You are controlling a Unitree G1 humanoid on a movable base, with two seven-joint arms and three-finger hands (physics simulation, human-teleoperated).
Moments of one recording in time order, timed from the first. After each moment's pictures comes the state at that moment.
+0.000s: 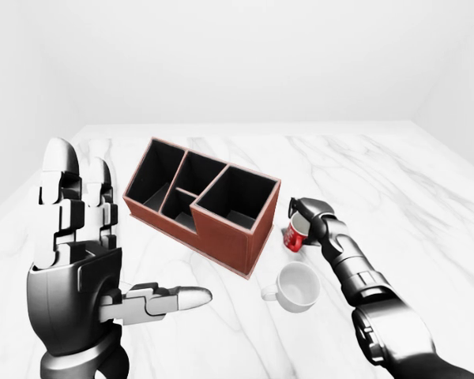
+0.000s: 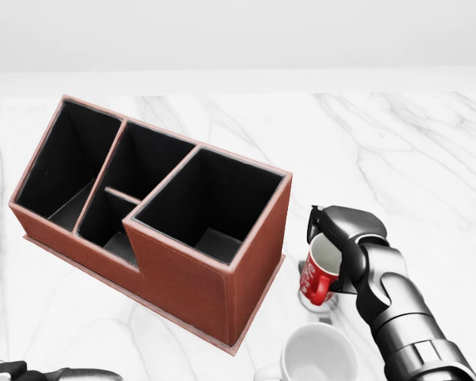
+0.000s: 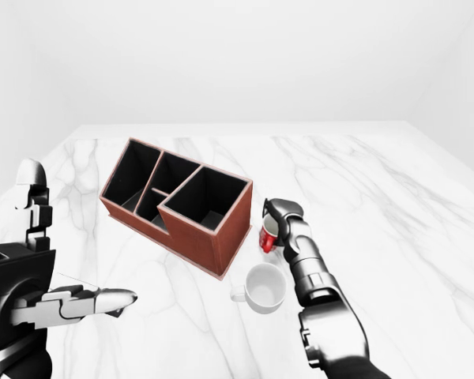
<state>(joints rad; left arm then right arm) 0.31 -0.02 0.04 -1.05 0.03 0.09 -0.05 -0.69 -0.22 0.06 0.91 -1.08 0.09 0.16</state>
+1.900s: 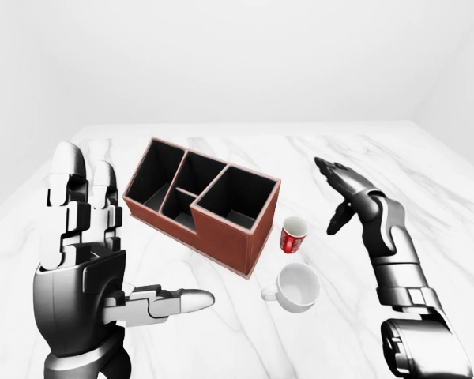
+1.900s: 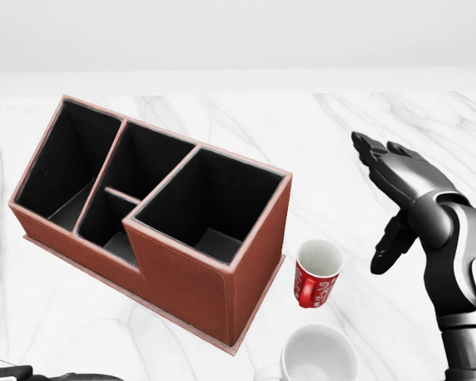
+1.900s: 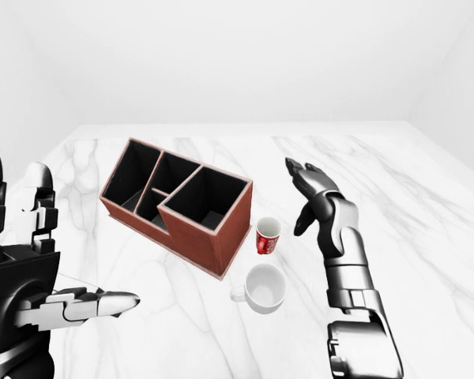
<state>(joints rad) 0.33 -0.02 0.02 -1.05 0.03 0.09 -0.05 -0.57 -0.36 -0.10 0.34 -1.00 0.09 0.52</state>
